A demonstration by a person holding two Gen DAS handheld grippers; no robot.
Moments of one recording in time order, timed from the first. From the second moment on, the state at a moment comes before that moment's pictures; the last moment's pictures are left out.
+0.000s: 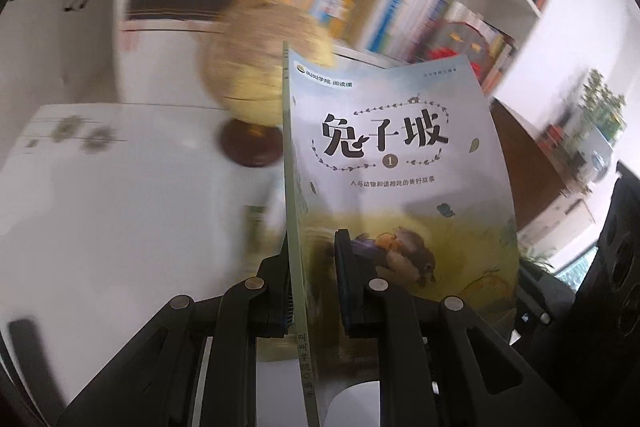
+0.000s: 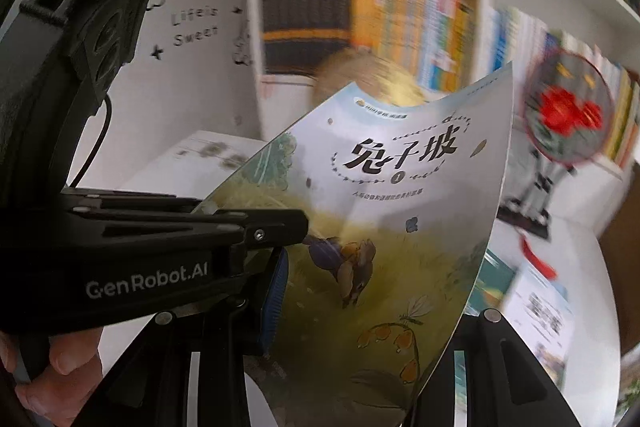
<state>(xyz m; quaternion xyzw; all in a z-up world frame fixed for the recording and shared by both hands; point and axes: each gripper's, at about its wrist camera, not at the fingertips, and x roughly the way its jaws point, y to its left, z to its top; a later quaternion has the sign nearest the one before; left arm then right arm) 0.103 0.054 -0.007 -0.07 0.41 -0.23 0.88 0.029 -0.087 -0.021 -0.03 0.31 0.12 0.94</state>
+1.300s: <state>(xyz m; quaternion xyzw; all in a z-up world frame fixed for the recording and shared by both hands) 0.160 0.235 -0.145 -0.10 0.53 -0.06 0.84 0.173 0.094 -0.161 0.02 0.48 0.16 0.86</state>
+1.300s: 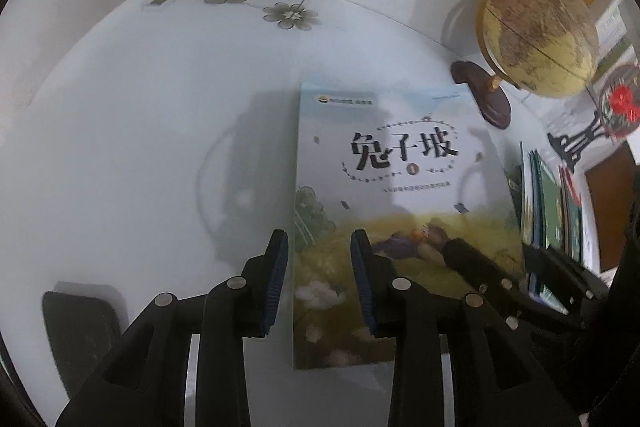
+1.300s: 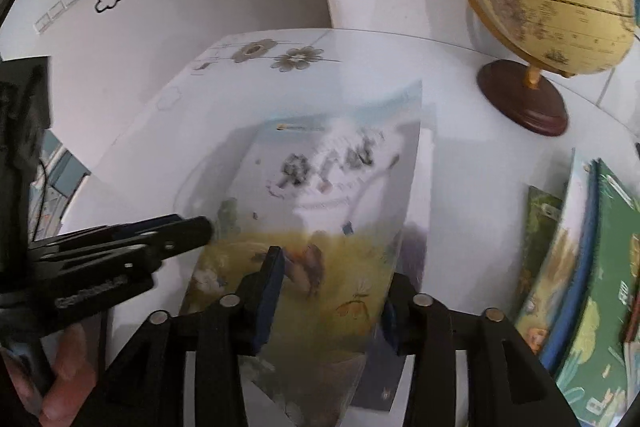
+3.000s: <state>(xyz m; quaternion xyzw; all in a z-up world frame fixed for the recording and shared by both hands) 0.017 -0.164 0.025 0.08 0.42 -0.19 0.88 -0.025 -0.285 0.011 0.08 0.43 -0.11 0.89</state>
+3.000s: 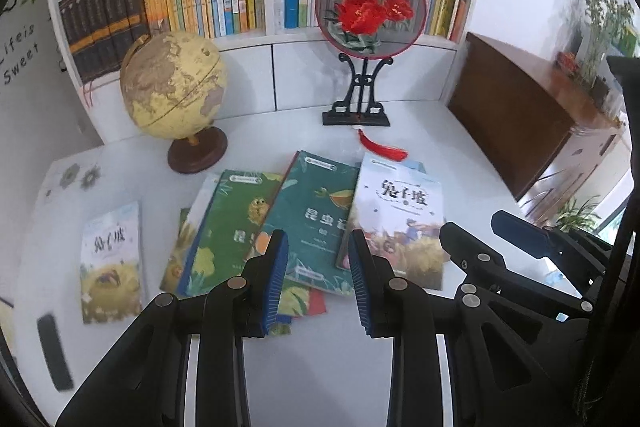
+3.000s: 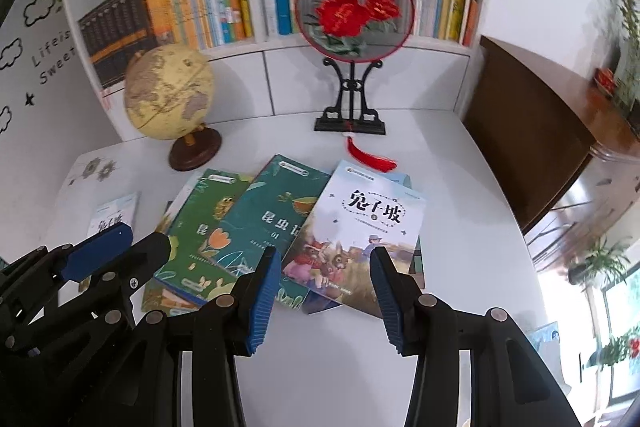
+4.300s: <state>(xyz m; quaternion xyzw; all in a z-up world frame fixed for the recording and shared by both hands) 0.151 -0.261 -0.158 0.06 0.58 -0.27 0.76 0.030 -0.445 -0.167 0.27 0.49 -0.06 0.83</state>
